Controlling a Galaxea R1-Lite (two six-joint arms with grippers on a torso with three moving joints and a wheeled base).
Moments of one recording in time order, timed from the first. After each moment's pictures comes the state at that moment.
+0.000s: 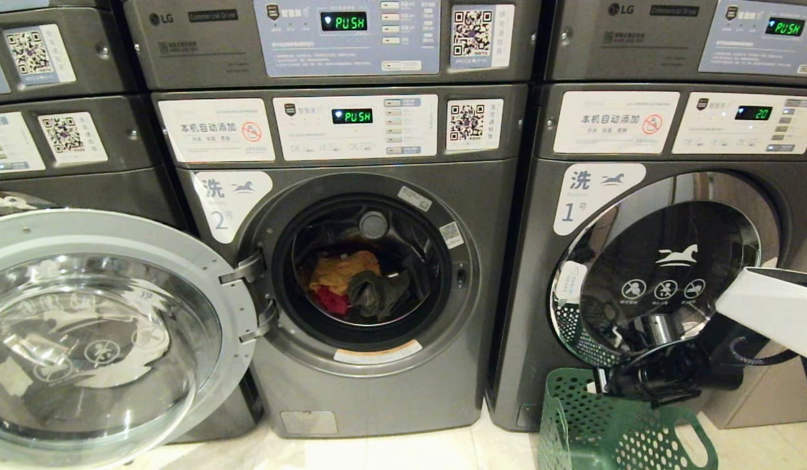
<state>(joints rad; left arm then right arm) -0.01 0.00 0.00 0.00 -0.02 0.05 -0.16 2.53 -1.08 -0.43 0.32 0.00</state>
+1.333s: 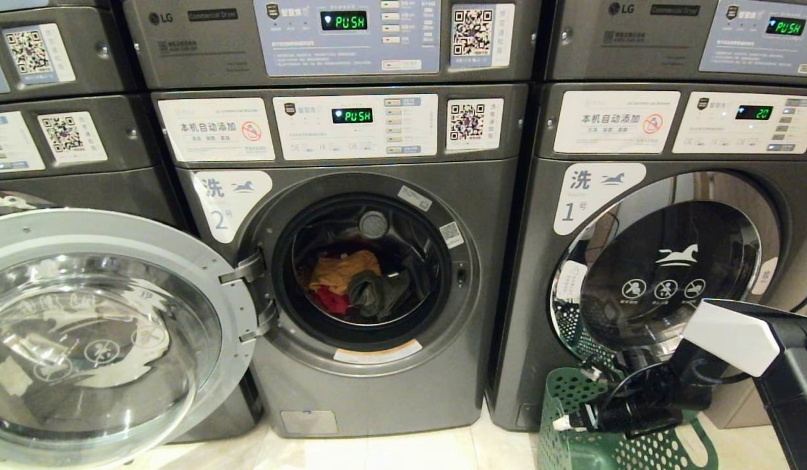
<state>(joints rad) -0.01 0.00 0.00 0.00 -0.02 0.05 -0.16 2.75 -1.22 -0.28 0.62 -0.20</state>
